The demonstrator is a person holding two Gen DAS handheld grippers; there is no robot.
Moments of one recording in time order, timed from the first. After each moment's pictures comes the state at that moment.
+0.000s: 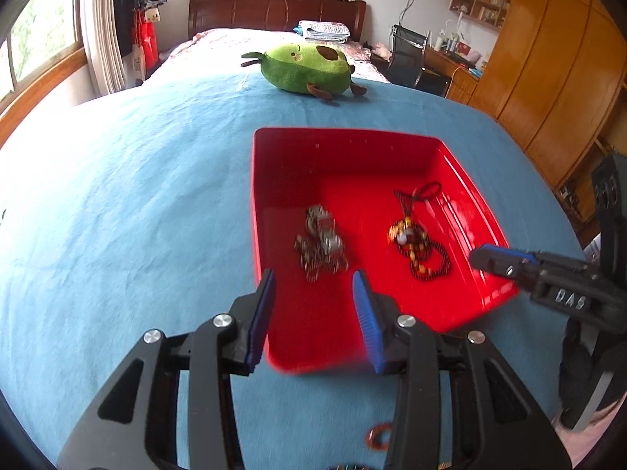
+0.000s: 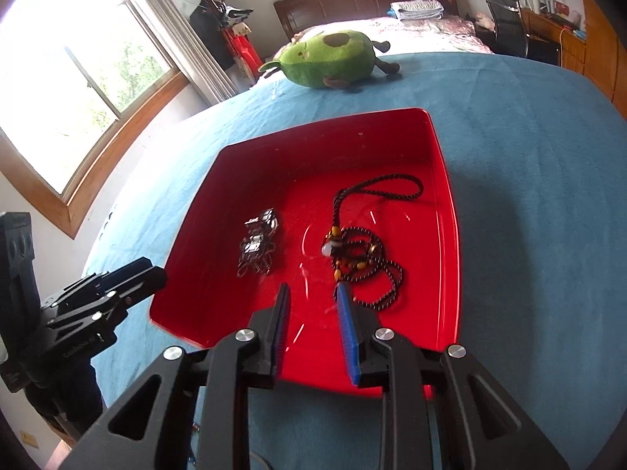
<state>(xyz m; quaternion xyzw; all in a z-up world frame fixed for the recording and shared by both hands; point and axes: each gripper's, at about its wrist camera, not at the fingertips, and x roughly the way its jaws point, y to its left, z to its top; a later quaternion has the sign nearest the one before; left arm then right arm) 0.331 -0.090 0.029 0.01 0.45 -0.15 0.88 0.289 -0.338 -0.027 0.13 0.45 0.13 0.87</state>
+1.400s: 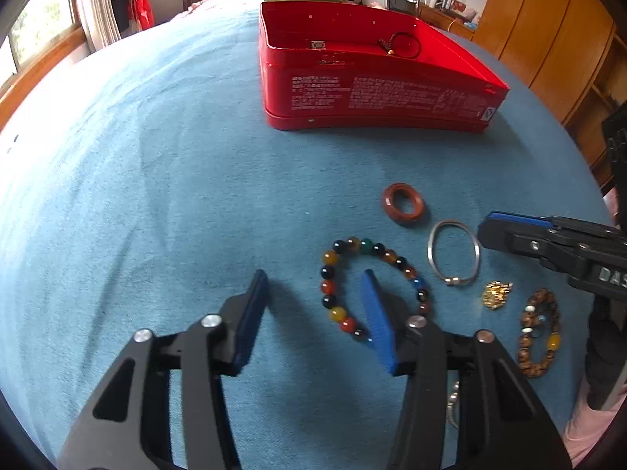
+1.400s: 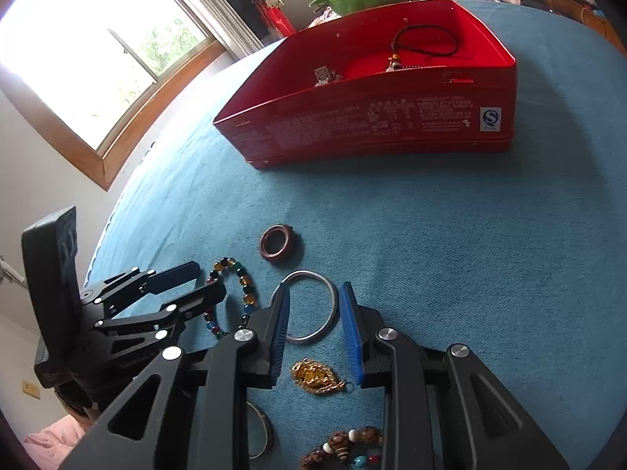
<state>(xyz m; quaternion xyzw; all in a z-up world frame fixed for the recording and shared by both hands) 0.180 -0.052 -0.058 0.04 0.50 -0.15 0.85 0.154 -0.285 -0.101 0.14 0.48 0.20 0.84</state>
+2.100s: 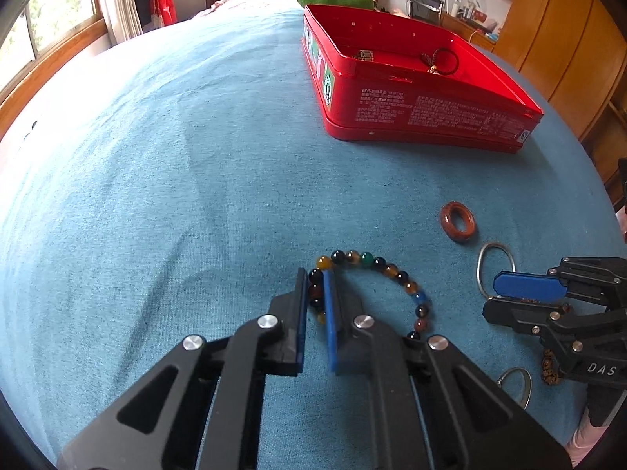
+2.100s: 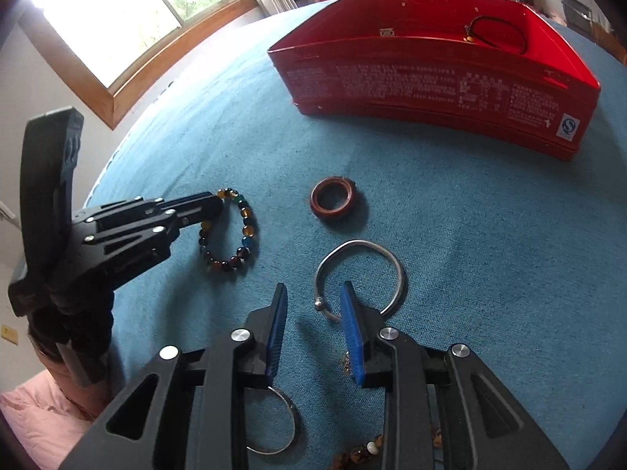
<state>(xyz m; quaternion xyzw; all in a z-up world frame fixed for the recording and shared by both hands) 0.194 -0.018 -0.053 0.03 0.50 -0.12 0.86 0.151 -0.235 -0.111 0.05 0.51 0.23 0.82</state>
